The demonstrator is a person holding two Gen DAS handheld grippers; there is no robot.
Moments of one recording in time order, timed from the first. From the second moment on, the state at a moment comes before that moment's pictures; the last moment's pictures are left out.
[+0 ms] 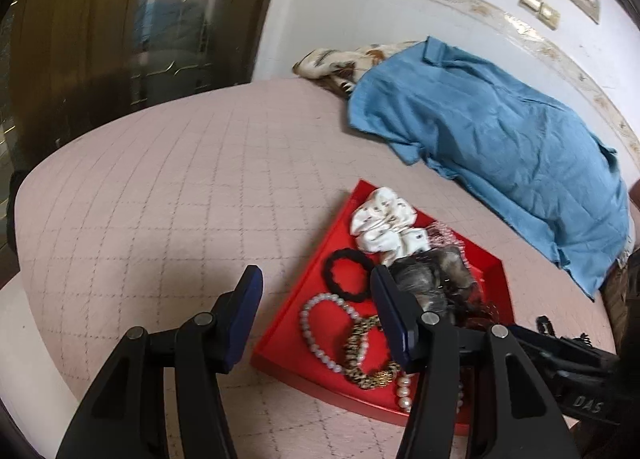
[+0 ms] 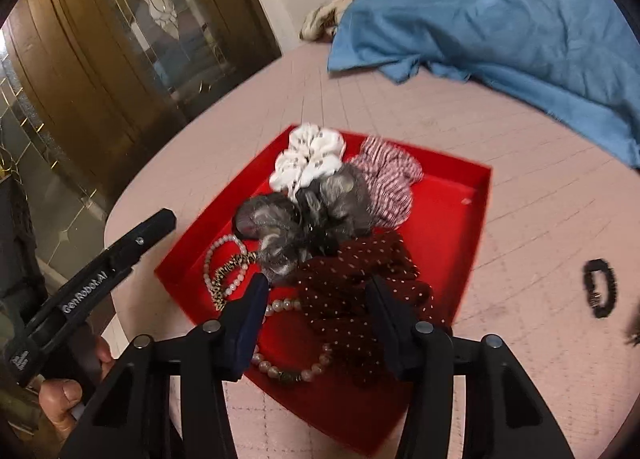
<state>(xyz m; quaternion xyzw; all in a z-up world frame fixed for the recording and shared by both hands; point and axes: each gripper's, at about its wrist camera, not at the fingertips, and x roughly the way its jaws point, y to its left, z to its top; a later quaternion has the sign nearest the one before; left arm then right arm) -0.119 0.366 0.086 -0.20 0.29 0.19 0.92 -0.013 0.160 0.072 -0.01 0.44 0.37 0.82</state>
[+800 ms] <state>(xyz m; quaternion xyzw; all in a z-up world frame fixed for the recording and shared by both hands) -0.124 0.320 0.098 -0.11 0.31 0.19 0.93 -0.045 0.041 0.092 0.04 0.41 0.26 0.87</state>
